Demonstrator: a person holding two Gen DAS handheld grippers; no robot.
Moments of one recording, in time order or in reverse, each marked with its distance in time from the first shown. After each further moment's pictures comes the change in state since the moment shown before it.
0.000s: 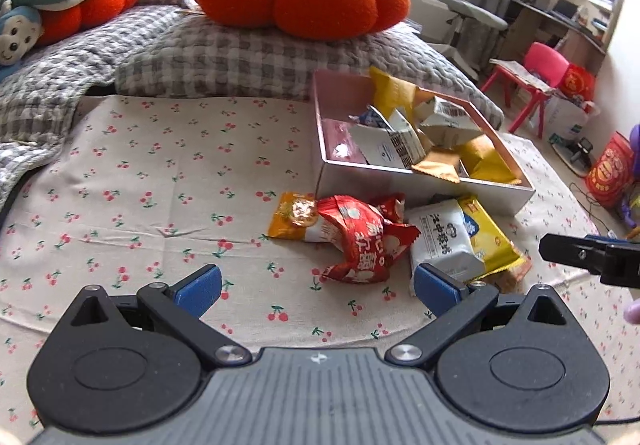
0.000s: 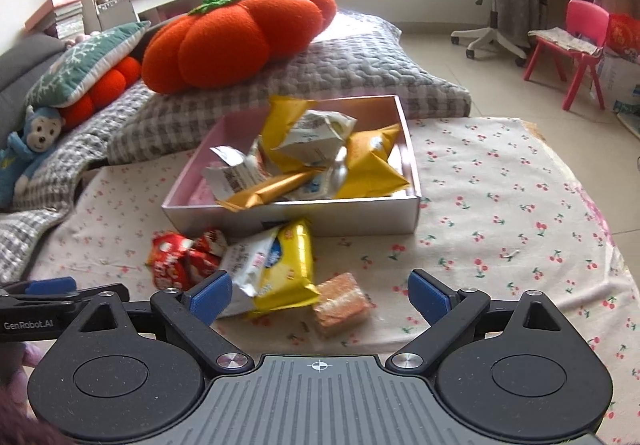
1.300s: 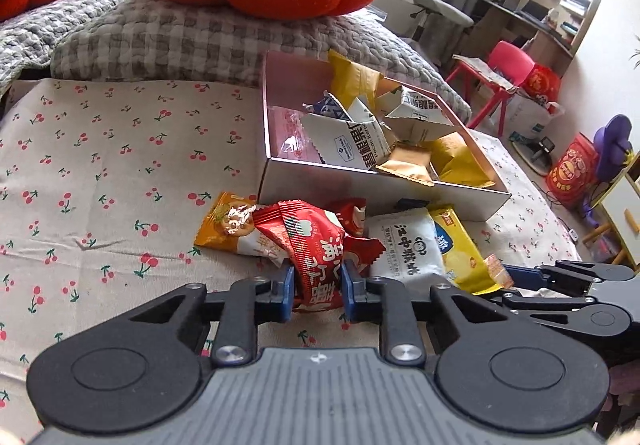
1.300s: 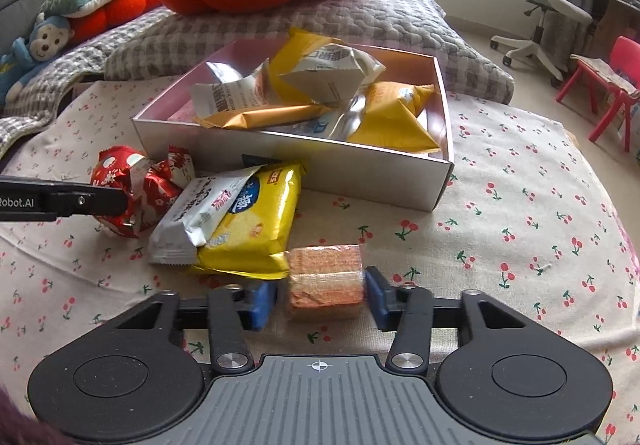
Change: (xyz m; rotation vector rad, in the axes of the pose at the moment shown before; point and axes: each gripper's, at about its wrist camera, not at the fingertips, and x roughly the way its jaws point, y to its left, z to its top) left arm 0.029 -0.001 0.012 -0.023 0.035 -0.160; right arm 0.059 0.001 -0.019 -0.212 0.092 0.017
